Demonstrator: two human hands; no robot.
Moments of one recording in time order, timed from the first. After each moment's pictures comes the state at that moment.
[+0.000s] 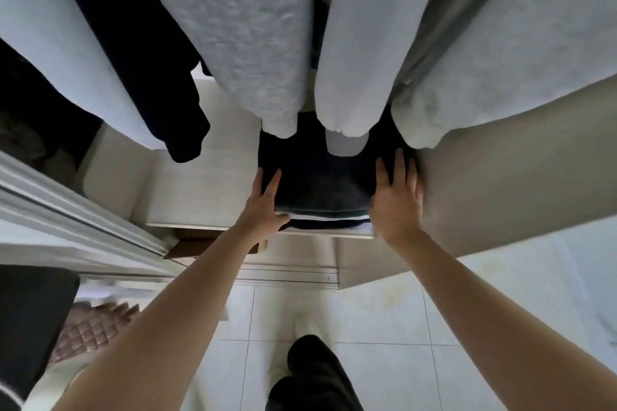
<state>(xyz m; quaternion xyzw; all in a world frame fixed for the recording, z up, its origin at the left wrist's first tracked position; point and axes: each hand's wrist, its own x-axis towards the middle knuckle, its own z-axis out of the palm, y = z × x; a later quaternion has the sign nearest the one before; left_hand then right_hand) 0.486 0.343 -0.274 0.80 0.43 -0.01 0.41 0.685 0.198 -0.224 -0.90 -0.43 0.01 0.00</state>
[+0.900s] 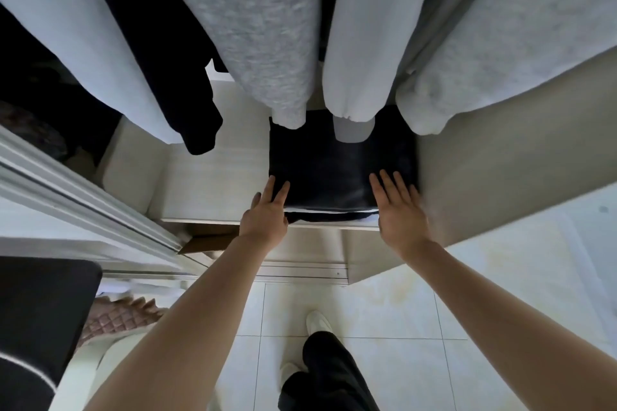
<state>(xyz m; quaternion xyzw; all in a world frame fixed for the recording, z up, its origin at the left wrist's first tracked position) 0.465 0.322 -0.281 0.88 0.43 -0.07 0.20 0.676 0.163 -0.251 -0.85 -0.52 0.03 -0.08</state>
